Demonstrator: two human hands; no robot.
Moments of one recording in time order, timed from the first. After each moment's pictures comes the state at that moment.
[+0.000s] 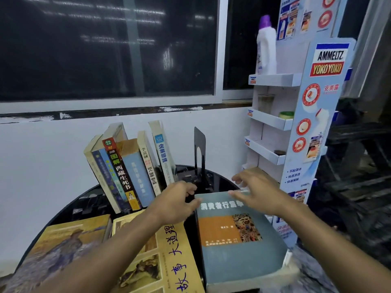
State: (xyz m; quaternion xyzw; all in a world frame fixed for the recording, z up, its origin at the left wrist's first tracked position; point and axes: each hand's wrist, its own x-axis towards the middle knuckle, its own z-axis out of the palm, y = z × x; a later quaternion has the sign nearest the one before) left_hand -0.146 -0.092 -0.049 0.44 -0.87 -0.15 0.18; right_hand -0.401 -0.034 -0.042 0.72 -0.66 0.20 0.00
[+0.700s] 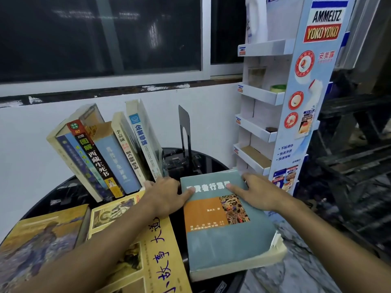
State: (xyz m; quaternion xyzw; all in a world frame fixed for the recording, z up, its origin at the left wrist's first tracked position) left_hand -0.171 -0.110 -0.089 0.52 -0.85 -0.08 0.06; right_hand -0.431 -0.030 -0.096 0.63 -0.73 0.19 -0.16
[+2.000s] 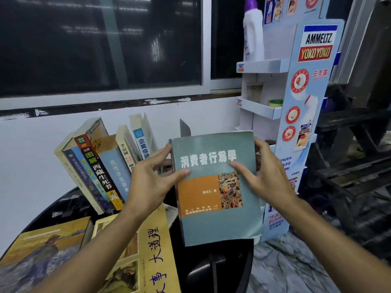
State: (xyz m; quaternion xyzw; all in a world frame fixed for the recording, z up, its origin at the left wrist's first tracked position) left_hand -0.155 -0.075 -0.021 0.32 -0.71 -0.34 0.53; right_hand -0.416 -0.015 -0.034 0.64 -0.57 0.52 -0.01
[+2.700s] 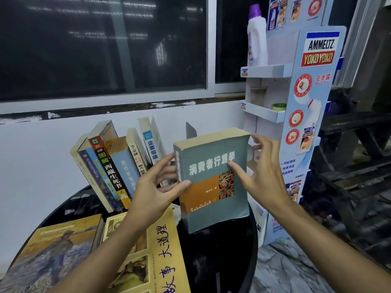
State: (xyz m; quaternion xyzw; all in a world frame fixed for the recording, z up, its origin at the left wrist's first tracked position) left_hand -0.132 -0.062 -0.041 0.30 -0.71 -0.36 0.52; right_hand -0.394 -0.020 -0.034 0.60 -0.59 0.53 0.12
